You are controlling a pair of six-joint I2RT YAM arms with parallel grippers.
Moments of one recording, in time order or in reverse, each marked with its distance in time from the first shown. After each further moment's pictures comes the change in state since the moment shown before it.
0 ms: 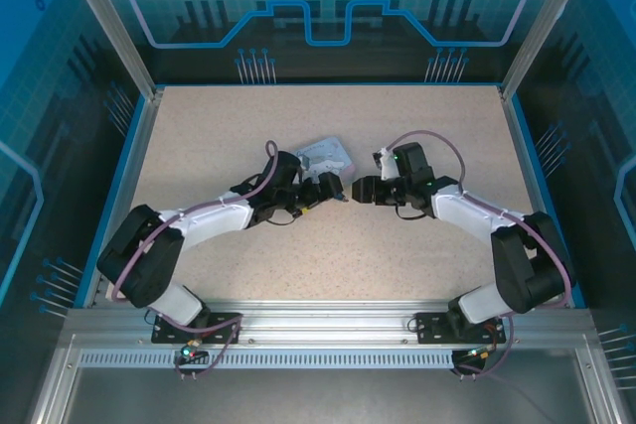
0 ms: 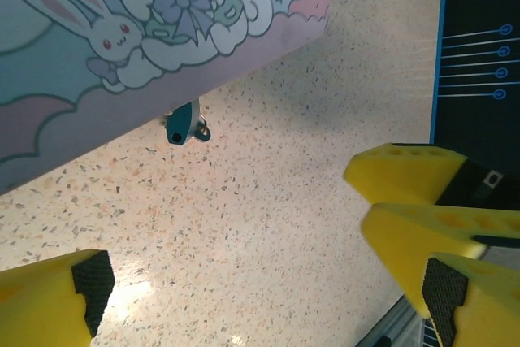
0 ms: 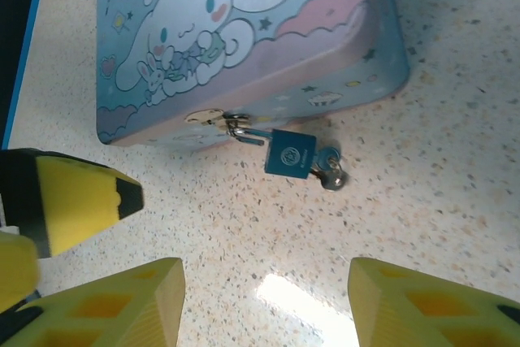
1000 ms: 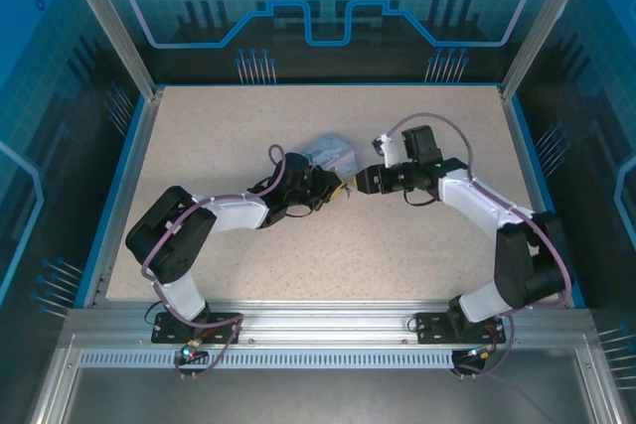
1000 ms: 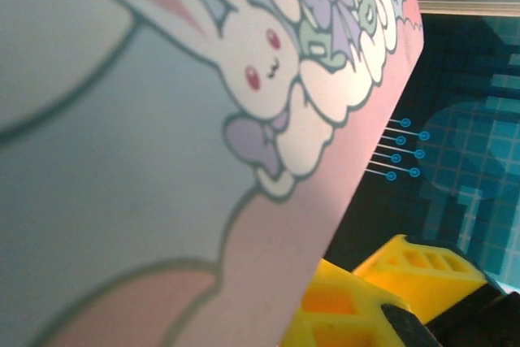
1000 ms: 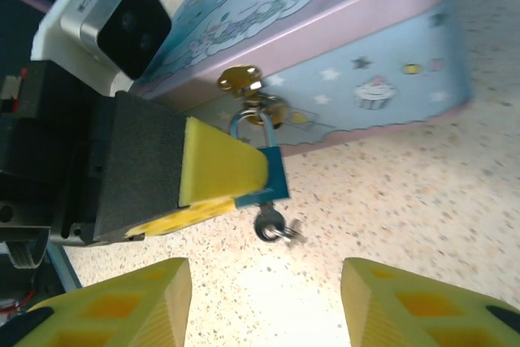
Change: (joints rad) left arm -0.023 0.200 -0.004 0.388 -0.021 -0.397; right arm -0.100 -0.006 0.141 -0.193 -0.165 -0.235
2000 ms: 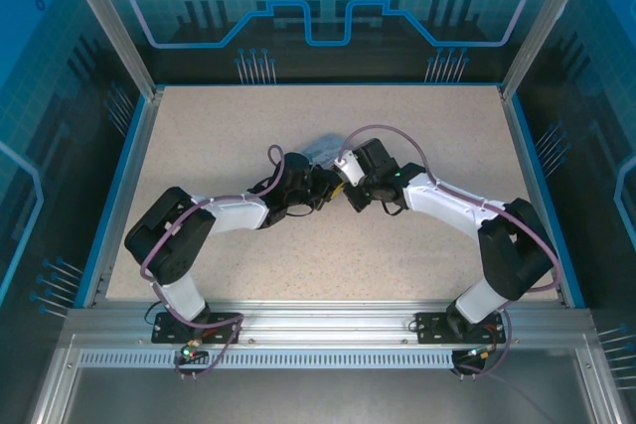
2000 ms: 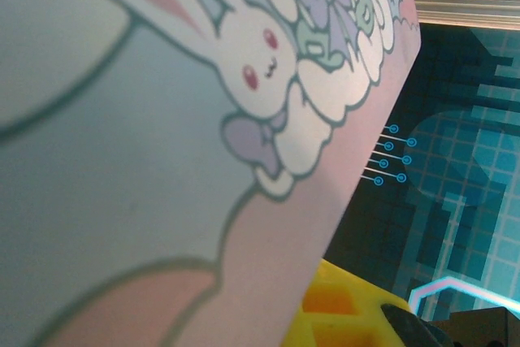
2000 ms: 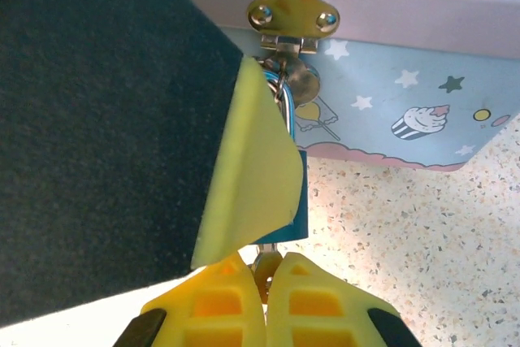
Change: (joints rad) left arm -0.007 -0.008 0.000 0.021 -0.011 -0.063; right arm 0.304 0.114 0.095 -0.064 0.549 -0.350
